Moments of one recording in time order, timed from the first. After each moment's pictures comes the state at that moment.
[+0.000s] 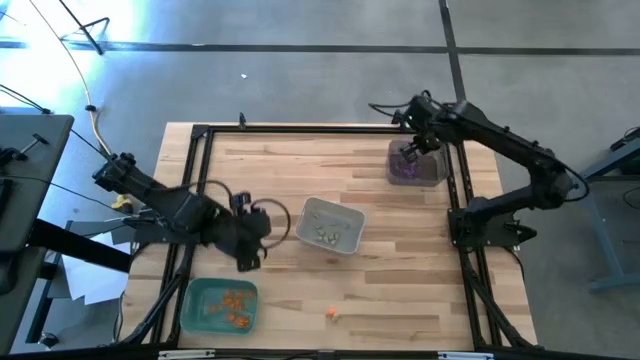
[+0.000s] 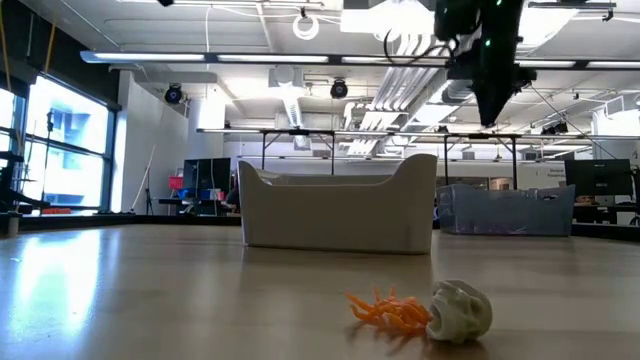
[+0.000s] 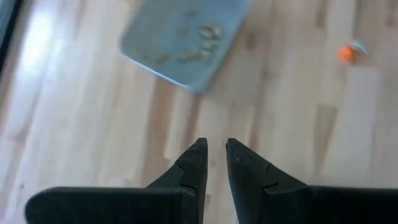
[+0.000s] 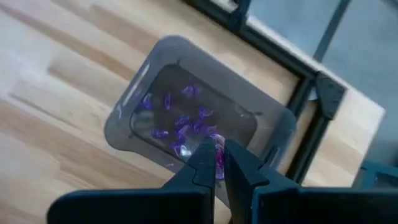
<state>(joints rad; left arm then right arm) -0.53 1.43 1.45 -1.24 -0.42 -0.60 -0.59 1.29 1.29 -1.29 0.34 0.40</state>
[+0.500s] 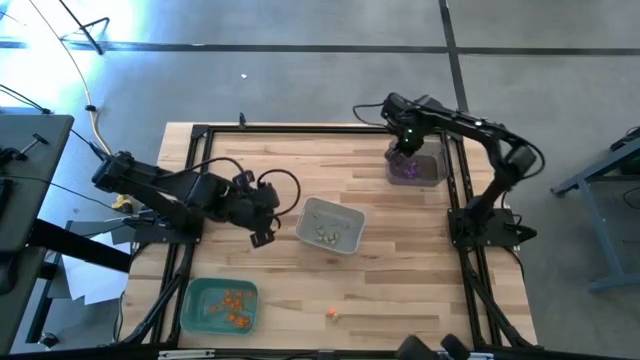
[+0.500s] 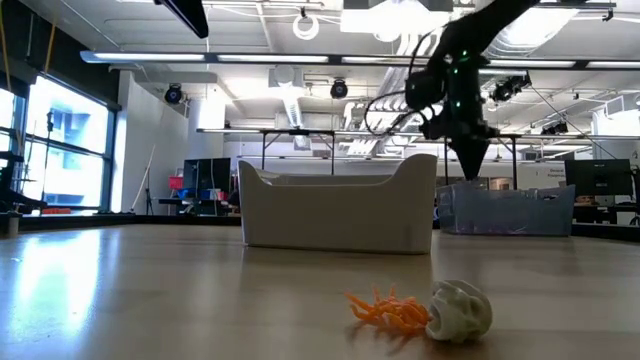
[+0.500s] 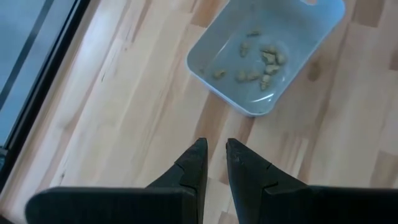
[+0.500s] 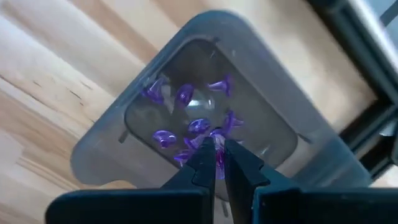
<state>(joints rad) -0.31 1.41 1.45 -1.24 -0.46 -0.54 -0.77 1.63 1.29 -1.16 0.12 0.08</state>
